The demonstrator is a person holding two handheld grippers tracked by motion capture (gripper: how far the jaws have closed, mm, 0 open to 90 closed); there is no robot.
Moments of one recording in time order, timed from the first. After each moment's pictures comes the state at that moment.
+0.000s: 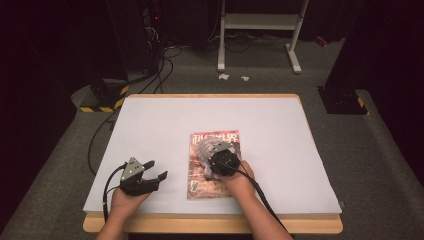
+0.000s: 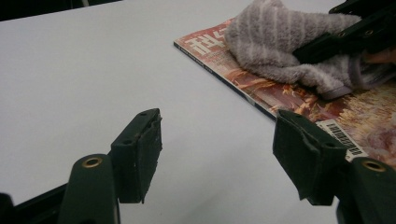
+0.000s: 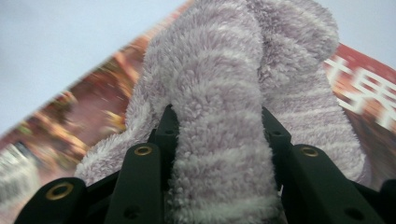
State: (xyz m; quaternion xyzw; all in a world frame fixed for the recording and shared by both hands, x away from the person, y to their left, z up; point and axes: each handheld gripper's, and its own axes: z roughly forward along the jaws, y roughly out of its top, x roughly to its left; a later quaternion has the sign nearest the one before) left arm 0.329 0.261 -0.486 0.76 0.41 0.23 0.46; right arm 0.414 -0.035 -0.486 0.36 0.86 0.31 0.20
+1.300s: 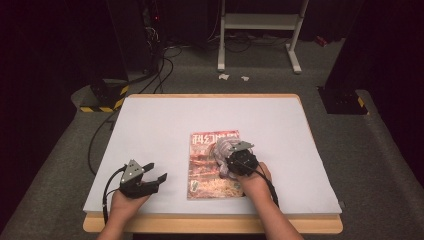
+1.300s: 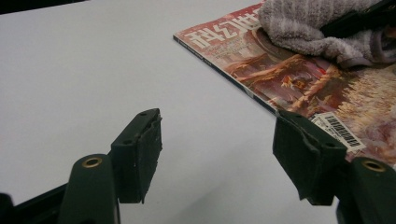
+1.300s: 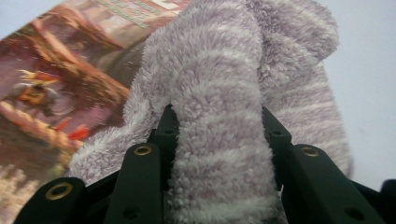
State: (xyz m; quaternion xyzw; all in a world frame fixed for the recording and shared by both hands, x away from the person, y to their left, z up) left arm 0.323 0.260 -0.489 0.76 0.41 0.23 0.46; right arm 0.416 -0.092 -0.485 0.40 0.84 0.30 0.21
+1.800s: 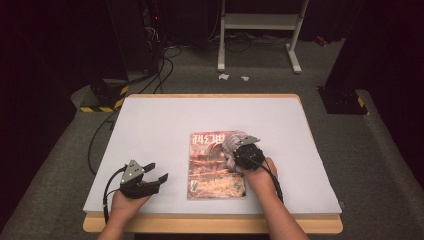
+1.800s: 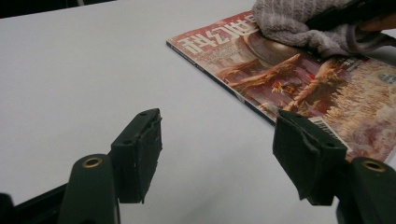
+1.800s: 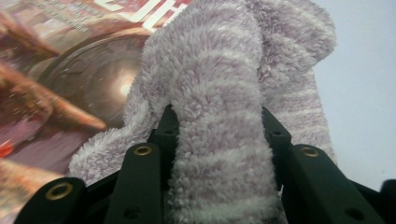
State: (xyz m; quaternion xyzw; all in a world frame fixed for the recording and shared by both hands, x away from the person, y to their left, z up) left arm 0.322 0.259 -0.487 0.76 0.40 0.22 0.47; right arm 0.435 -0.107 -0.482 0.42 0.83 0.28 0.24
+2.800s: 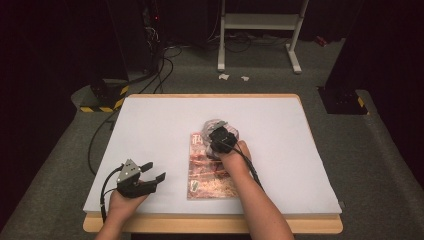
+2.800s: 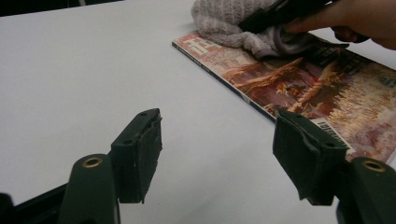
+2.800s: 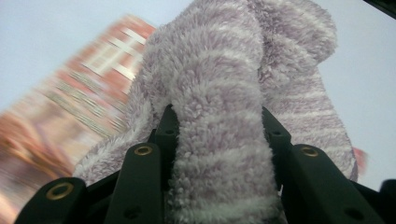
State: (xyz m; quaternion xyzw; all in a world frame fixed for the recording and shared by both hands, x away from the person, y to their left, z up) left arm 0.322 0.268 -0.487 0.75 0.41 0.22 0.47; right arm 0.489 -0.022 -0.482 0.39 0.85 0.27 0.24
